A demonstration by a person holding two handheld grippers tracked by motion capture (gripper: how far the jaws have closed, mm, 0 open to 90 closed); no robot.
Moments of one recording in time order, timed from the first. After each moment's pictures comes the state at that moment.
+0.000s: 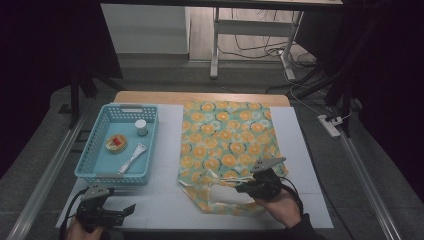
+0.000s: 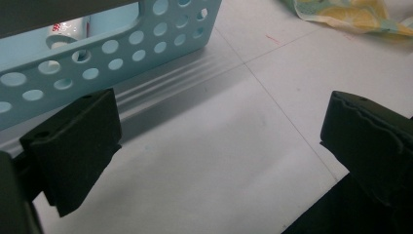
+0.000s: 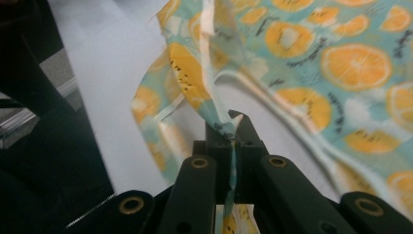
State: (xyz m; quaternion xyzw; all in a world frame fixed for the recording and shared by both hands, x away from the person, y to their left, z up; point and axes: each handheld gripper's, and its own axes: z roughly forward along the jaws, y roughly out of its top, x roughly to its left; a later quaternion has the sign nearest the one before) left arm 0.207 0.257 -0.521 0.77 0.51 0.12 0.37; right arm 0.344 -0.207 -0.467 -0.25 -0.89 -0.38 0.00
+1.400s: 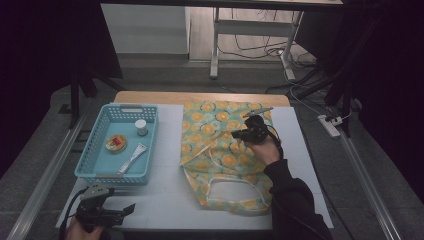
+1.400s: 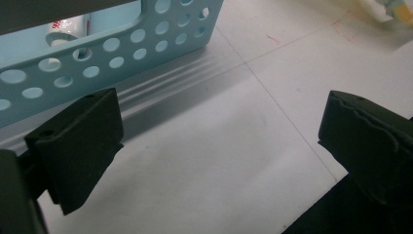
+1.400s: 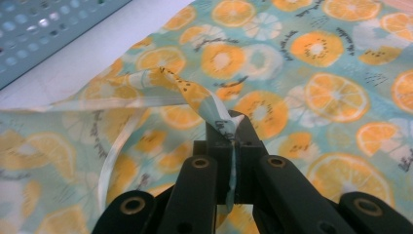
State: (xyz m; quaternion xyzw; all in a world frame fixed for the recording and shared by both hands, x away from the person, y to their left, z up) left arm 0.208 0.259 -0.522 0.76 0.52 0.12 0.37; right arm 0.511 -0.175 -0.466 -0.32 -0.86 -0.39 -0.07
